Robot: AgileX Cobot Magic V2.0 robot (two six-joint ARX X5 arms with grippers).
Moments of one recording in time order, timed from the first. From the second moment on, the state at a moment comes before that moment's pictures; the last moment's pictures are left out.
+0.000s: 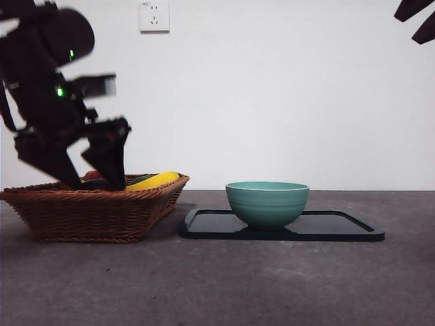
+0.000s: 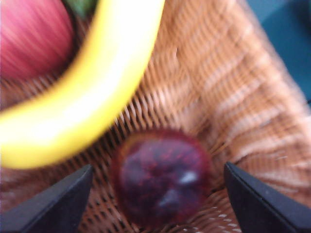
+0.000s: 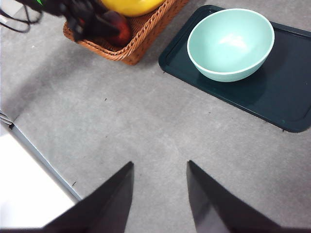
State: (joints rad) left arm -0.33 1.57 1.02 -0.36 0.09 0.11; right arm 0.35 0.76 0.88 -0.85 -0.44 0.05
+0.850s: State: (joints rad) left arm -0.35 1.05 1.06 -0.74 0.48 0.07; right arm 0.35 0.76 0.88 -0.85 -0.44 0.06
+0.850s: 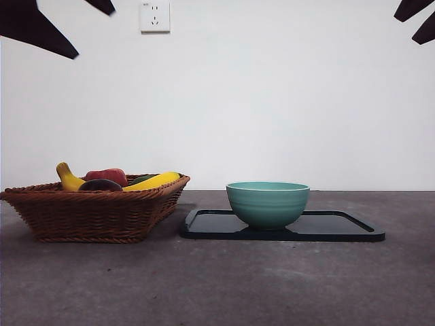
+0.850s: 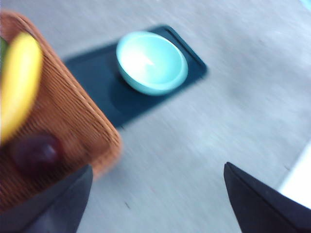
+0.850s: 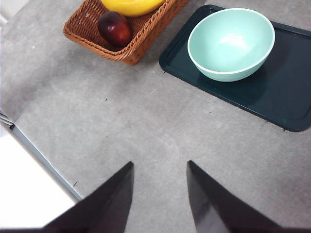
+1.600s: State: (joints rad) left arm -0.35 1.02 1.06 -0.95 0.54 0.10; right arm 0.35 0.76 0.88 -0.85 -0.44 0.07
